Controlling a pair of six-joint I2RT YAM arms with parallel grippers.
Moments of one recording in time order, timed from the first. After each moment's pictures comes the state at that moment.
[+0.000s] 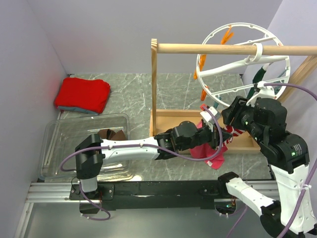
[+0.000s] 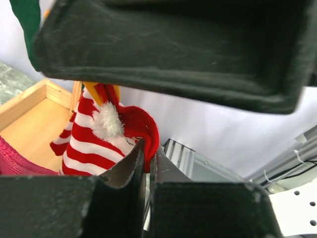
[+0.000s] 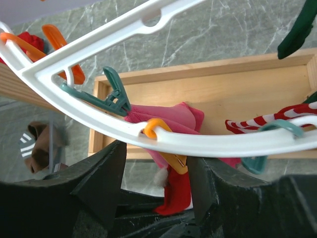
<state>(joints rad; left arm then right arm) -1.32 1.80 1.45 0.46 -0.06 -0.42 0.35 0.87 1.57 -1.17 0.22 0.42</state>
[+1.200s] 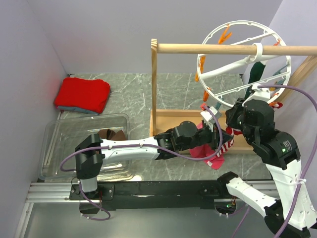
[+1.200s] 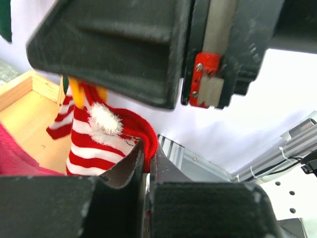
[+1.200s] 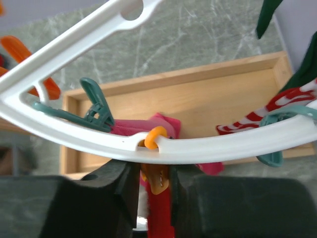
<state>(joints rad) -1.32 1.80 1.46 0.44 -0.02 -0.48 0.45 0.87 1.46 -1.12 0.46 0.43</state>
